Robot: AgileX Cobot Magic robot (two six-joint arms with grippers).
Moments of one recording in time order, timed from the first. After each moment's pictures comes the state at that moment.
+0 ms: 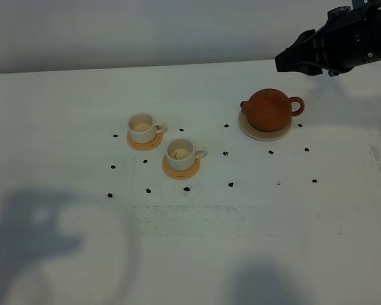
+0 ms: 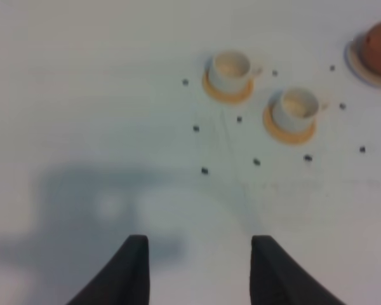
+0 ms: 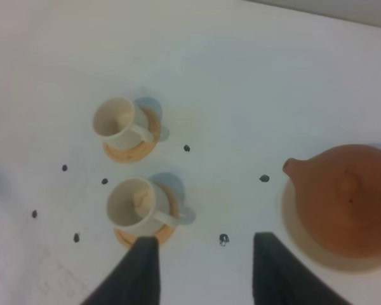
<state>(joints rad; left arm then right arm) 0.02 0.65 -0.91 -0.21 1.00 0.15 0.22 1.69 -1.37 0.81 0.78 -0.73</state>
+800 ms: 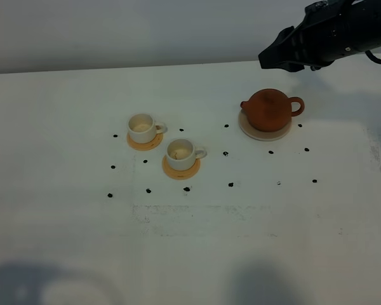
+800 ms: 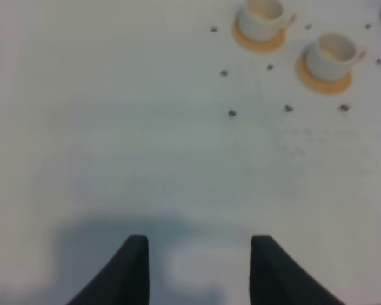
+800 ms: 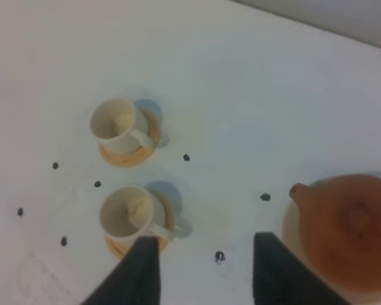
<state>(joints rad) 0.02 0.23 -0.58 -0.14 1.02 0.09 0.29 1.75 -1.47 0.71 0.76 -0.69</state>
